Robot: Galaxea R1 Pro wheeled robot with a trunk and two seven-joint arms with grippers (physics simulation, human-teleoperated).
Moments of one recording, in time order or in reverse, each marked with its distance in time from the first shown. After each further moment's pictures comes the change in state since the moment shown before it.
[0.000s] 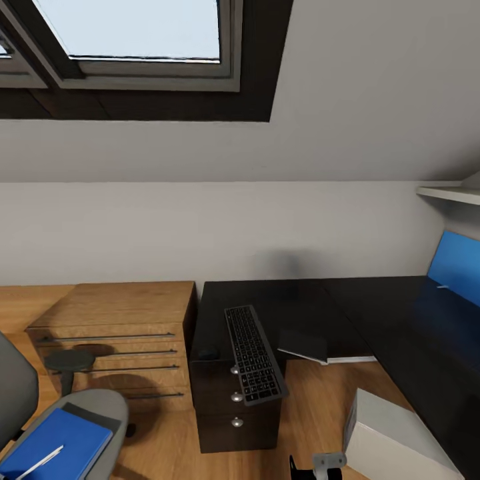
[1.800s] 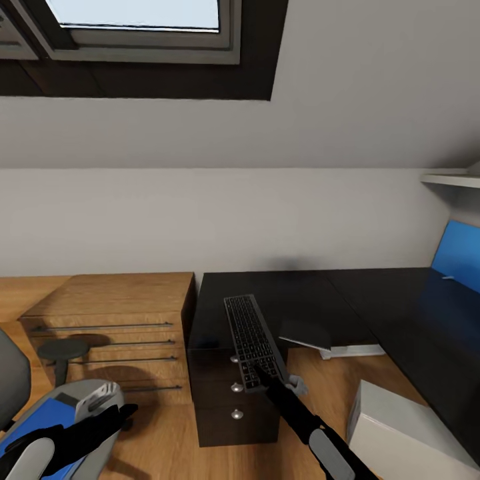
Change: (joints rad) left arm -0.001 0.151 0.519 -0.967 0.380 1.121 0.151; right arm 0.032 -0.080 -0.048 -0.699 -0.812 0.633 0.623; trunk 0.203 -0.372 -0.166
